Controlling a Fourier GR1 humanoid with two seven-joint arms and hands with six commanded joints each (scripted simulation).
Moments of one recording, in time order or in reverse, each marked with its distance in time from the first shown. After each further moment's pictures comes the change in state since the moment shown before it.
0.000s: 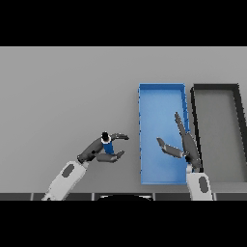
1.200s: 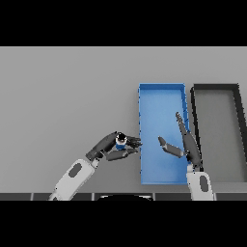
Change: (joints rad) left arm -0.050 -0.087 -0.017 -0.196 -0.041 0.032 -0.012; right arm -0.010 -0.019 -0.002 0.023 0.039 -0.013 0.006
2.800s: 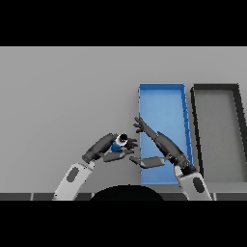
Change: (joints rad) left arm 0.022 -0.071 0.045 -0.023 -0.111 -0.108 0.074; right arm -0.062 -0.057 0.215 -0.449 -0.130 0.223 0.367
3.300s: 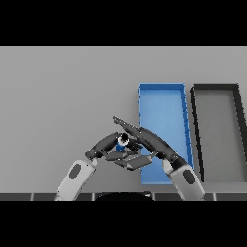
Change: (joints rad) left arm 0.007 -0.017 0.037 0.003 0.029 -0.076 -0.001; right arm -0.267 0.089 0.081 0.086 -0.089 0.070 0.109
